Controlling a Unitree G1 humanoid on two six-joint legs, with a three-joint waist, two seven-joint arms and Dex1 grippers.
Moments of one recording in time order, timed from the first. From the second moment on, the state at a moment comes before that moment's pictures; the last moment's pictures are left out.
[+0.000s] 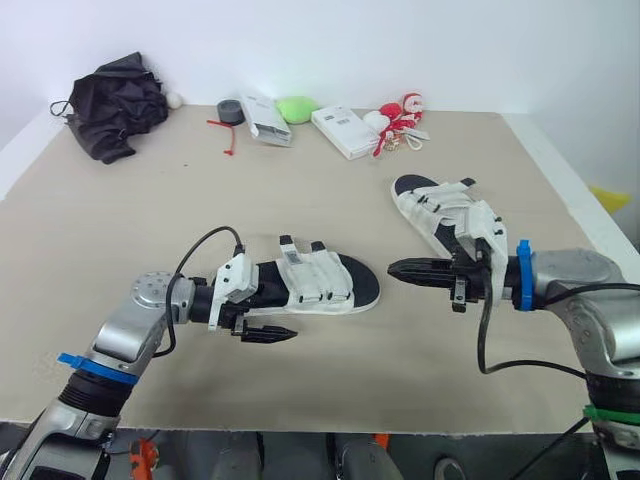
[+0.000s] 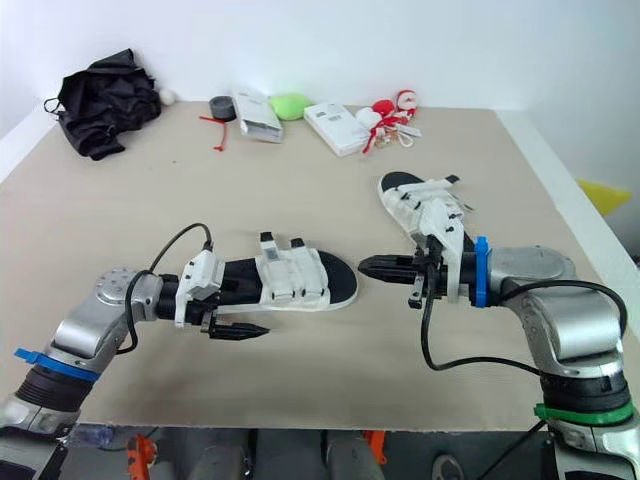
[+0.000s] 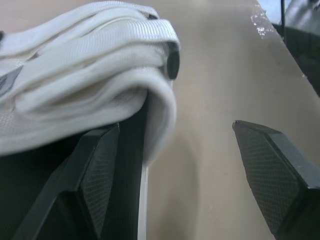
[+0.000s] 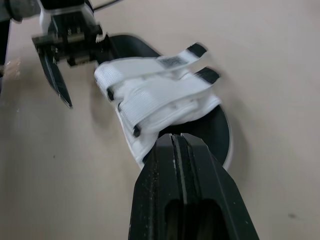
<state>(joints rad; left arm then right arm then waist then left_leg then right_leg) -0.43 0.61 -0.20 -0.03 -0.36 0.29 -1.26 -0.36 -0.79 -0.18 -0.45 0.55 0.85 1.07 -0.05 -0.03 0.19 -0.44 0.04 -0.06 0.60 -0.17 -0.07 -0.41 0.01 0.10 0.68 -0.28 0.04</state>
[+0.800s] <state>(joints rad) -0.52 0.41 -0.18 0.12 -0.32 0.36 -1.06 -0.17 -0.76 -0.22 -0.64 0.71 0.85 0.84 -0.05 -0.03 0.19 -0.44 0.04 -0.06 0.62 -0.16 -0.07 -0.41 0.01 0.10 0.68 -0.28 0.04</state>
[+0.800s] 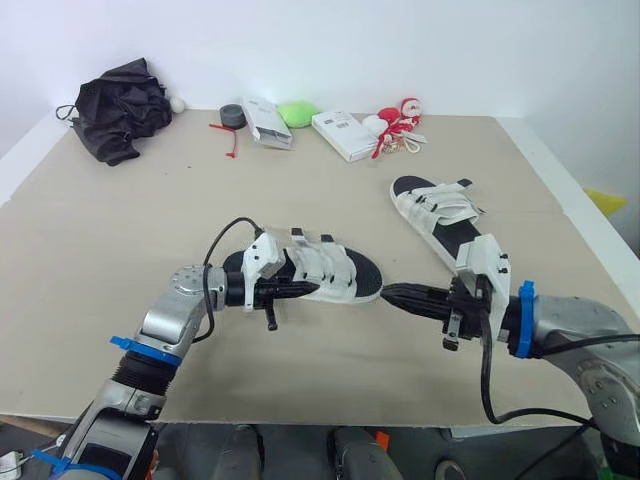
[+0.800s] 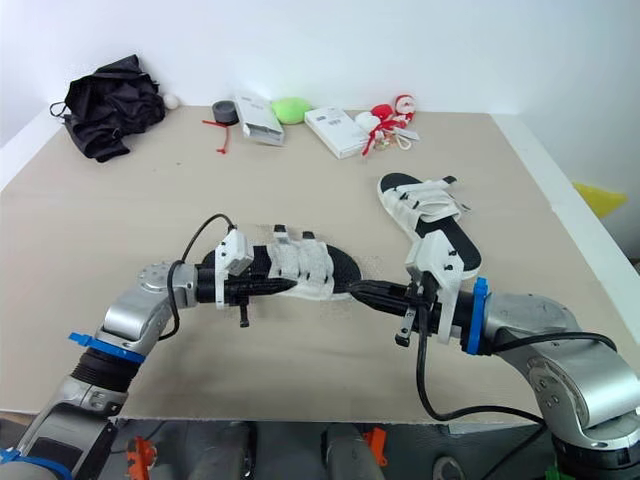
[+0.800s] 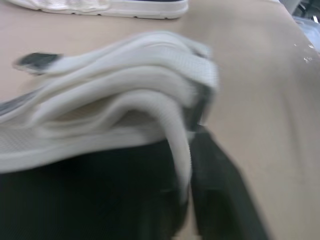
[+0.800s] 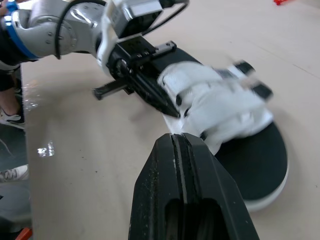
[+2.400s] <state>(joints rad) -0.33 0.52 0.32 -0.29 -0.61 0.92 -0.45 -0.44 -0.61 -0.15 -0.40 0.71 0.68 0.78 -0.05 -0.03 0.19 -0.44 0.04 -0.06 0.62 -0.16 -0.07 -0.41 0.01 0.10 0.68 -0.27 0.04</state>
